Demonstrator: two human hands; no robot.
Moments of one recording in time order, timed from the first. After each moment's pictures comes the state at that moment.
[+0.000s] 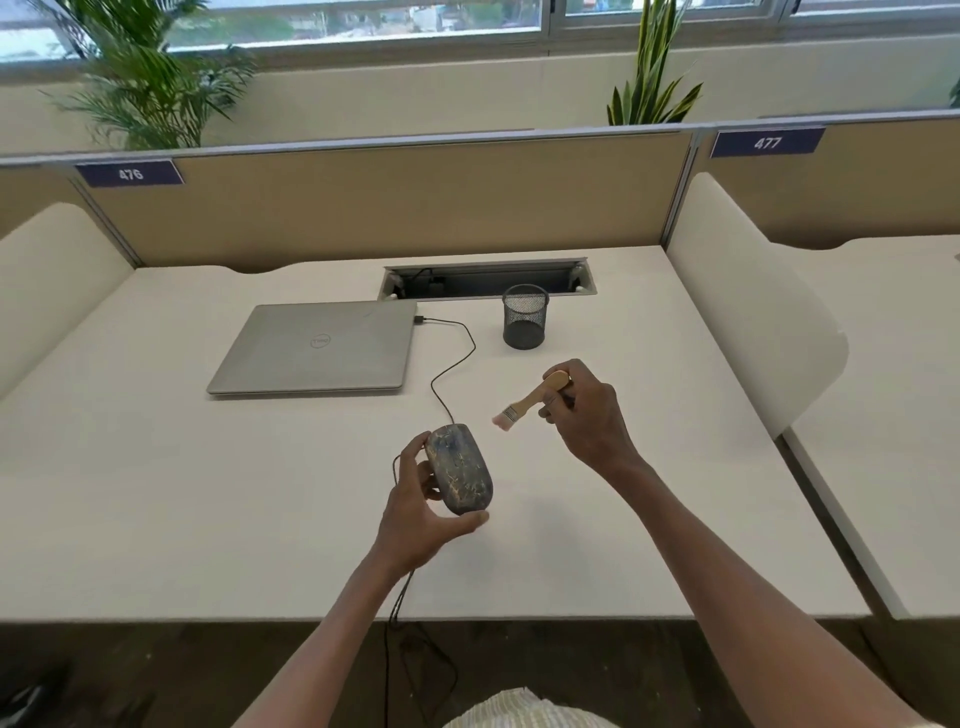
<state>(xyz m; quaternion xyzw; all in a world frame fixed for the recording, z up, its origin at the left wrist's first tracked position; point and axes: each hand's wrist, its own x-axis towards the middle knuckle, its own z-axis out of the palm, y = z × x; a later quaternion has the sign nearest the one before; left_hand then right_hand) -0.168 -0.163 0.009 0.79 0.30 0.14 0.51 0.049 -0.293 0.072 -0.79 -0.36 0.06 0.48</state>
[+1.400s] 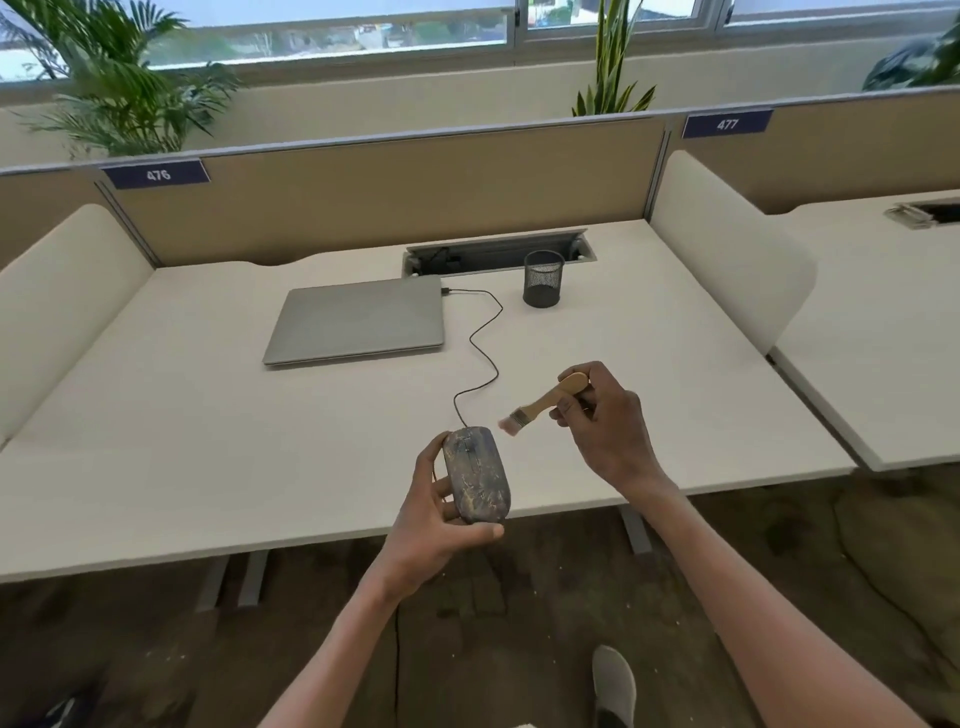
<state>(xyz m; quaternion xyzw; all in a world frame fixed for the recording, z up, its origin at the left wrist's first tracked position) -0.342 -0.171 0.035 0.73 0.20 0.08 0.65 -0.159 -0.328 0.102 -0.79 -0.31 0.02 0.53</state>
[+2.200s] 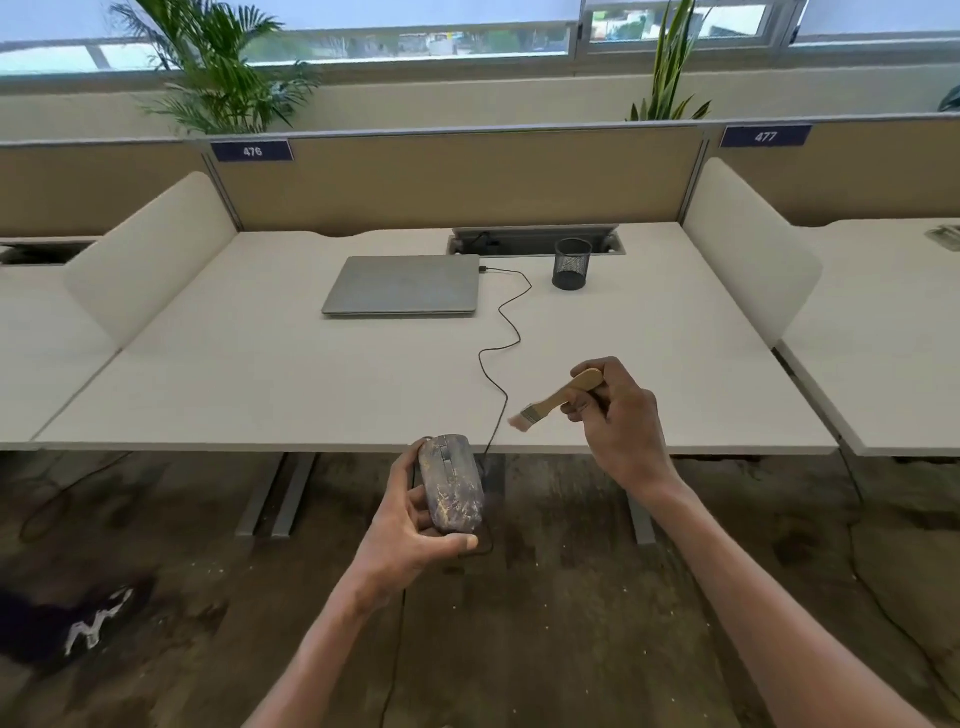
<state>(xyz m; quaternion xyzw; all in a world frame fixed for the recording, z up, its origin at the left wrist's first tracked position) -0.472 -0.253 0.046 0.70 0.25 0.14 0.65 -0.246 -0.406 0.121 -0.77 -0.38 0.00 0.52</state>
